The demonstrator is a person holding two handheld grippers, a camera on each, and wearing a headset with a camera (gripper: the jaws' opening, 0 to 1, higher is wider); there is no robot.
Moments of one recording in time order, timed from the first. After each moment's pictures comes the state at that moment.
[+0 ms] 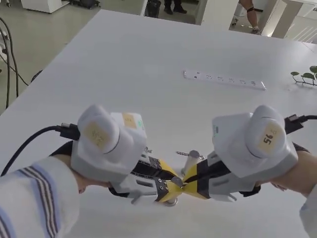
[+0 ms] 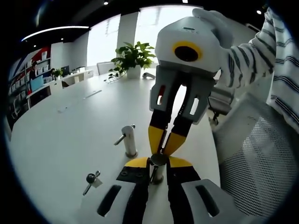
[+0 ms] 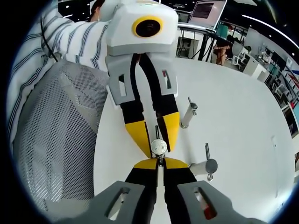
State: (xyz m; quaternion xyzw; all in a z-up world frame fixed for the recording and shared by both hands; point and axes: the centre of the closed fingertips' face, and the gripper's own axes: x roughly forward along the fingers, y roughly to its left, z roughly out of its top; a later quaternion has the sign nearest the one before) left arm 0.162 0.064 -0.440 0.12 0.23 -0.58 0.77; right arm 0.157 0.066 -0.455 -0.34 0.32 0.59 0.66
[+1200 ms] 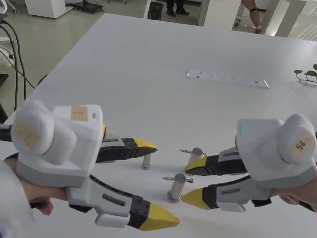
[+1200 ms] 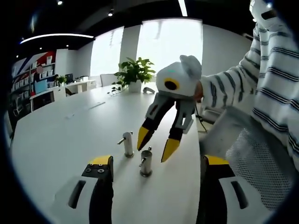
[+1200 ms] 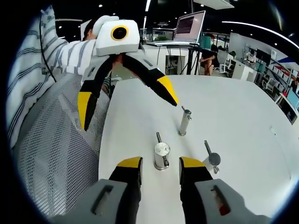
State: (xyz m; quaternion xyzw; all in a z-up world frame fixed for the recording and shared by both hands) left arm 0.129 0.103 -0.400 0.07 0.19 -0.58 0.79; right arm 0.153 0.068 -0.446 -0.24 0.27 0.59 0.72
